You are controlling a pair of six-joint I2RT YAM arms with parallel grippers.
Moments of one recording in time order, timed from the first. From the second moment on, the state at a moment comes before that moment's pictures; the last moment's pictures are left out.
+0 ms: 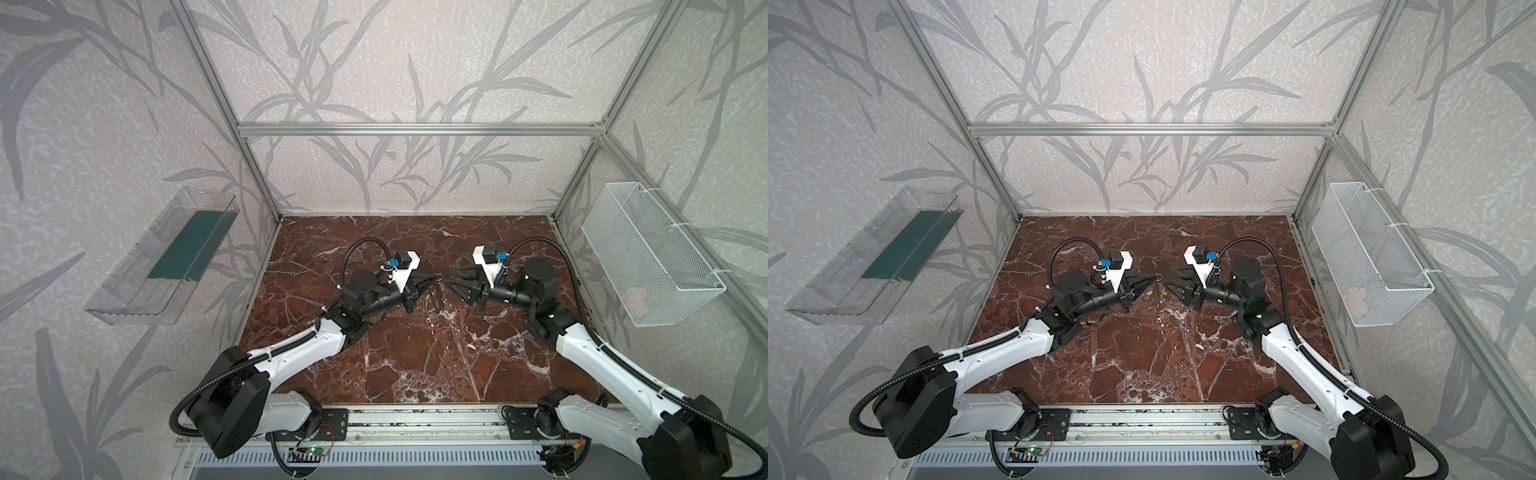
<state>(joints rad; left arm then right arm) -0.66 1.29 0.68 0.64 0.49 -0.16 0.43 1.06 0.71 0.25 -0.75 0.08</state>
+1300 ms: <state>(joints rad) -0.65 1.29 0.68 0.66 0.55 -0.20 0.44 1.21 0.73 0.37 -0.88 0.17</state>
